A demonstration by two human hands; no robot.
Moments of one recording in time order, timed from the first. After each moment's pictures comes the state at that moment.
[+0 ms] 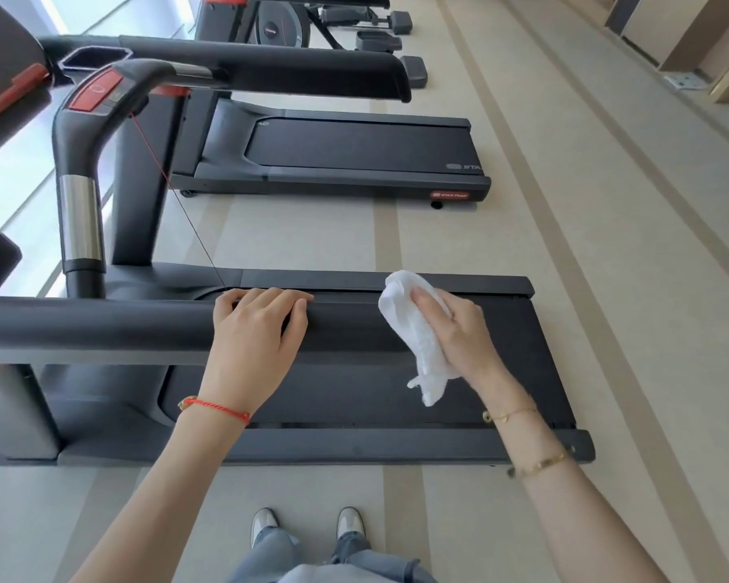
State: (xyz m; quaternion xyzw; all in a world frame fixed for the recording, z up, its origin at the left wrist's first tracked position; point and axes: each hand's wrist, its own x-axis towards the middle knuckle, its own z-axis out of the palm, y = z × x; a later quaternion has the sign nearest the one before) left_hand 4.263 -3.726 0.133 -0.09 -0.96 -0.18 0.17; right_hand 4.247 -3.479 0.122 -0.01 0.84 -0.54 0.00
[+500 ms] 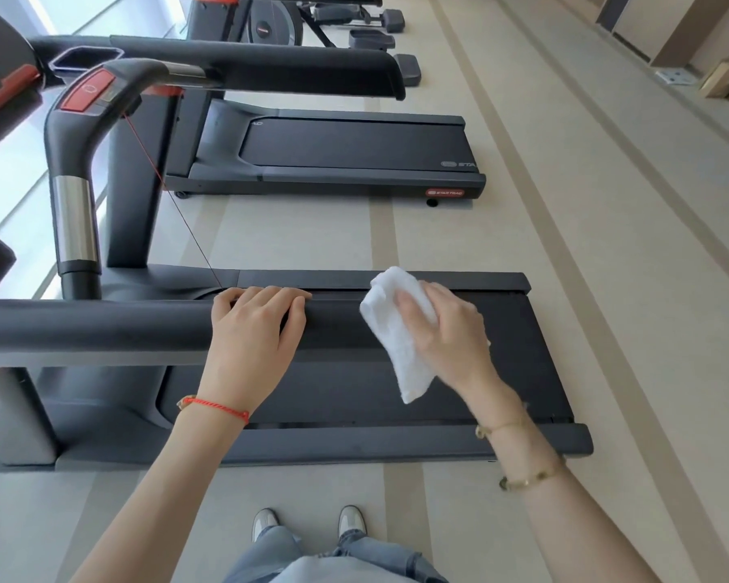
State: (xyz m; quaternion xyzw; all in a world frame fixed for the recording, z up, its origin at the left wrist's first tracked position) left_hand 4.264 -3.726 0.135 -0.10 -0.96 -0.19 0.17; right_hand 4.257 -3.494 0.120 -0.03 0.92 -0.38 -0.11
